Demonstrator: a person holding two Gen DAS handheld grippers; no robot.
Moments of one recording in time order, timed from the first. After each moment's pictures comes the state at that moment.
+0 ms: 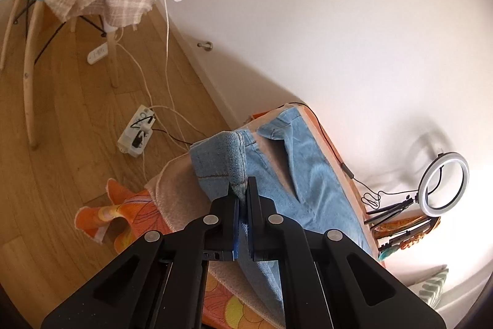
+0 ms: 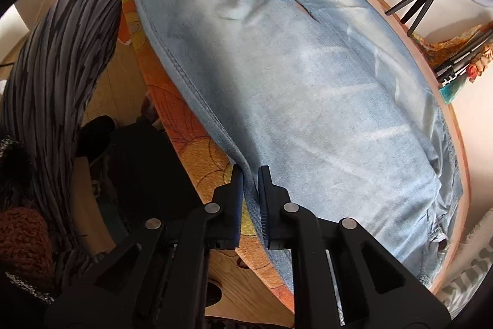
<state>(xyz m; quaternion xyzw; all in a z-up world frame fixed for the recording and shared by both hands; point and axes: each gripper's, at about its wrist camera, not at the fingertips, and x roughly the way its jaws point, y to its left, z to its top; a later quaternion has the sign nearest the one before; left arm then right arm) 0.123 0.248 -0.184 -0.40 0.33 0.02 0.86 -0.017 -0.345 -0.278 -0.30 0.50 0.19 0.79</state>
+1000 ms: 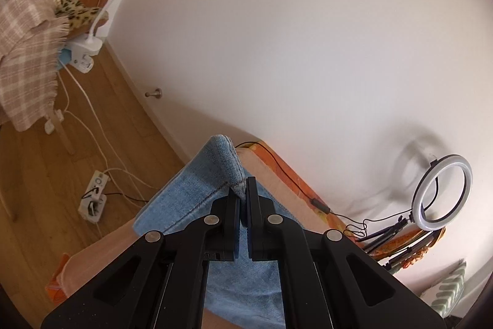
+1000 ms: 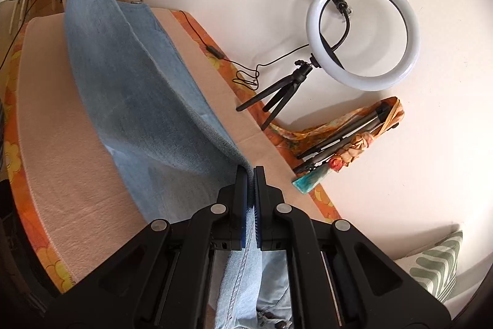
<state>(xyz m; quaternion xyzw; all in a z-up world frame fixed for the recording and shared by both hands) 0.245 0.182 -0.089 -0.32 0.27 0.00 0.91 0.132 -0.383 -0.100 -0.38 0.33 0.04 0.86</state>
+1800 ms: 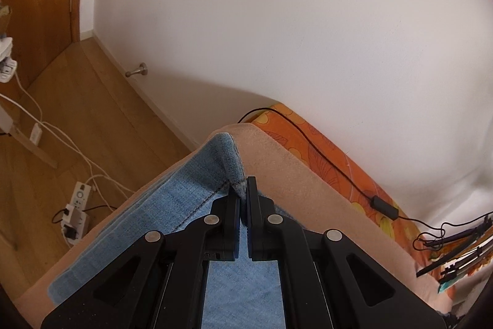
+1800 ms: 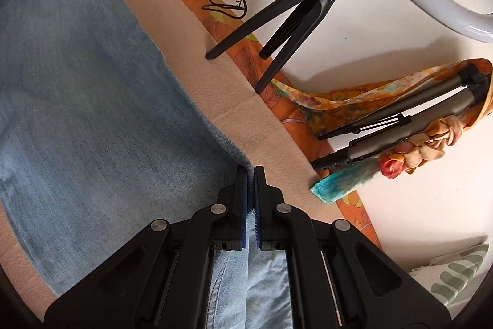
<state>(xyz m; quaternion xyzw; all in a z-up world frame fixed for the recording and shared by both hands) 0.437 0.086 -0.175 -0.22 0.39 0.05 0.89 0.321 -0.452 -0.208 -0.36 0.45 0.01 0.82</state>
